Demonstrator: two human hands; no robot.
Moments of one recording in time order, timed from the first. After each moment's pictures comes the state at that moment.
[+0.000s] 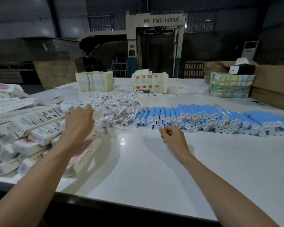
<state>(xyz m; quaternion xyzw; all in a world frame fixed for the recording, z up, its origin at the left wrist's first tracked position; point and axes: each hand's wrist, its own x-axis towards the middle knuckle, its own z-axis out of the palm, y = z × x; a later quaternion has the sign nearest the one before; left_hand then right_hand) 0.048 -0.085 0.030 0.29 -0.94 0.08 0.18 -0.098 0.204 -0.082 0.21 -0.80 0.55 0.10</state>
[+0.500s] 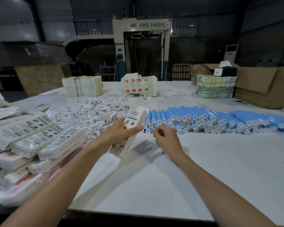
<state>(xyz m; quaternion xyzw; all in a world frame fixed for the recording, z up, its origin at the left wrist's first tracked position) 0.000 0.005 0.005 0.07 -0.87 -0.47 0.07 -0.092 0.208 -0.067 0.21 -0.83 0.49 0.14</state>
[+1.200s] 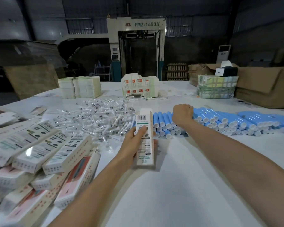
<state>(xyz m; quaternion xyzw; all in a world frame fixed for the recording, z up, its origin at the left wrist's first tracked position) -0.021 0.011 -0.040 0.01 -0.60 -0.80 0.08 -0.222 0.181 0.006 0.05 -0.98 -0.05 0.19</state>
